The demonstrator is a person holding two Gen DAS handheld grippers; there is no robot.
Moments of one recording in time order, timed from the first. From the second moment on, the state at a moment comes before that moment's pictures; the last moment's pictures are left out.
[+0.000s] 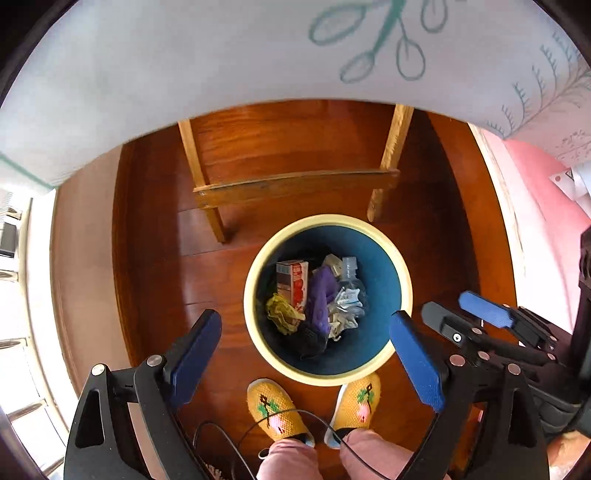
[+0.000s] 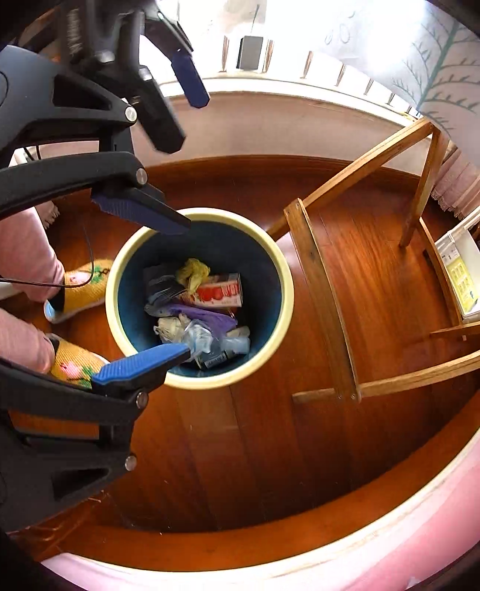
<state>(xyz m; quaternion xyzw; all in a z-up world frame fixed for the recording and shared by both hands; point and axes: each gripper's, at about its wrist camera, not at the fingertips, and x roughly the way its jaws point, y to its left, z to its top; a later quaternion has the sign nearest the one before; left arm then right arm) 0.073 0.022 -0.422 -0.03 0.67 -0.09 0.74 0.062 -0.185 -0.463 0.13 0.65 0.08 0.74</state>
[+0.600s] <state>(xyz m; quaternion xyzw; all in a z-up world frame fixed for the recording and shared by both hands) 0.062 0.031 -0.319 -0.04 0.62 -0.06 0.78 0.055 -0.184 -0.389 0.10 0.62 0.07 0.77</state>
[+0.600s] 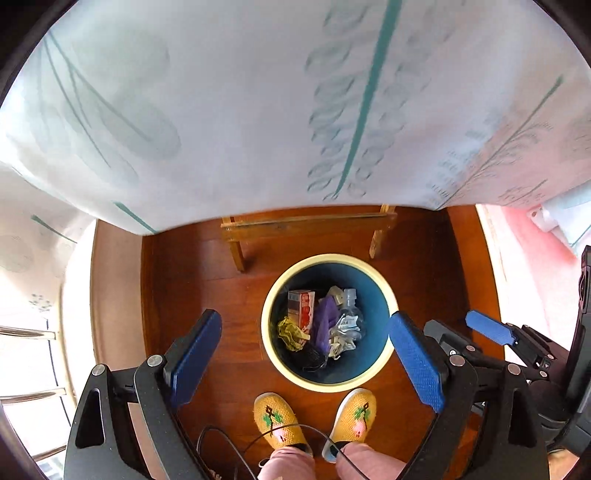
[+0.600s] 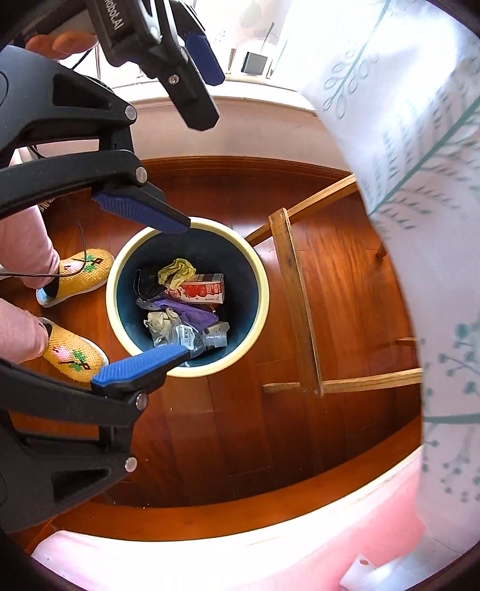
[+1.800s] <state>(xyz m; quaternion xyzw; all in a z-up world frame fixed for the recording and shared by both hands) 0.029 0.044 0.012 -0.02 0.53 -0.01 0.85 0.039 -0.191 -0.049 0.03 0.54 0.11 0.83</state>
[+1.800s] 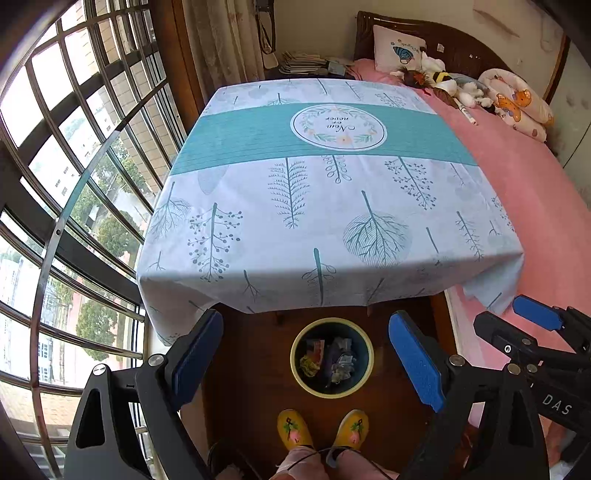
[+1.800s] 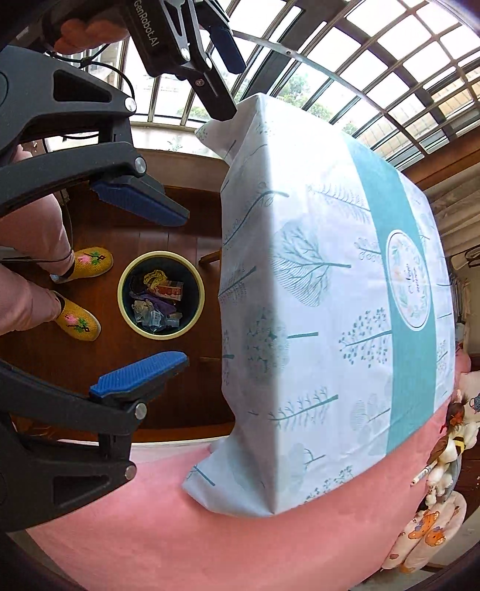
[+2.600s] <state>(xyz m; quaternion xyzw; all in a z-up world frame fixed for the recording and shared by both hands) 0.014 0.018 0.079 0.00 0.46 0.00 0.89 0.015 -0.187 0.067 0.01 0.45 0.10 0.89</state>
